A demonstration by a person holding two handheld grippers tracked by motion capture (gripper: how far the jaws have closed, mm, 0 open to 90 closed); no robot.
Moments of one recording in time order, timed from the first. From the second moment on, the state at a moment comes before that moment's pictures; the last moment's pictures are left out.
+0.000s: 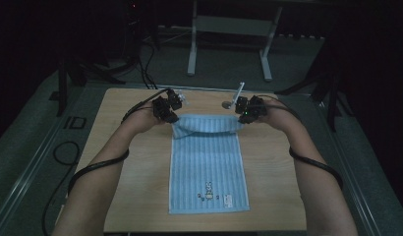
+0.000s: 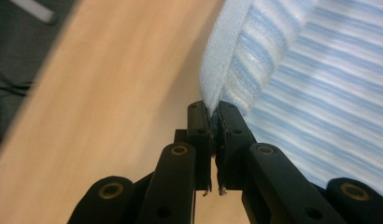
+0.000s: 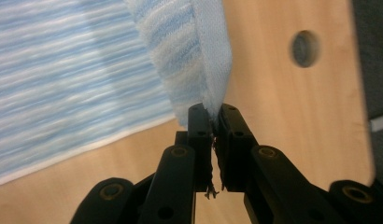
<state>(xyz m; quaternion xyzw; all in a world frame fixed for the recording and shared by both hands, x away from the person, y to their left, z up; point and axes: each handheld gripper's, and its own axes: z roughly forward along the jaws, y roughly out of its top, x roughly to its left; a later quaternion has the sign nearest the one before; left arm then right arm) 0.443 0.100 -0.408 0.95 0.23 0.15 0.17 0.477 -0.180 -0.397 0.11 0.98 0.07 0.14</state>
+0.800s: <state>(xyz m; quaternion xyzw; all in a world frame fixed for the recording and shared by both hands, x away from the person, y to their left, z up) 0.313 0.113 -0.408 0.96 0.17 0.14 0.20 0.310 -0.208 -0.395 0.04 0.98 0.14 0.14</state>
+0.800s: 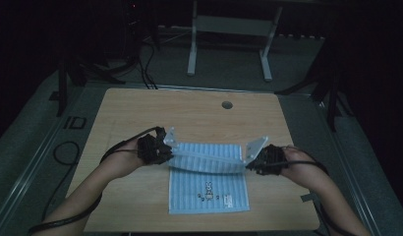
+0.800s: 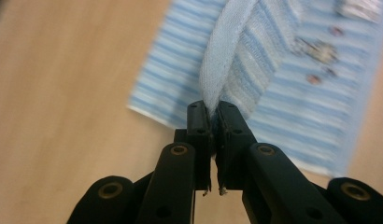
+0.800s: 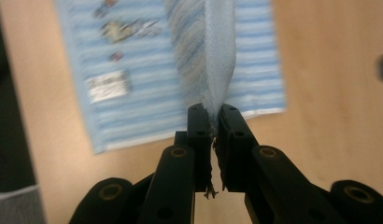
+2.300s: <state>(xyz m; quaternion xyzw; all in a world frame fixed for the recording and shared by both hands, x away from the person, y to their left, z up) 0.246 0.097 -0.473 0.96 0.15 0.01 0.22 0.260 -0.269 -0.469 0.09 0.98 0.18 0.03</state>
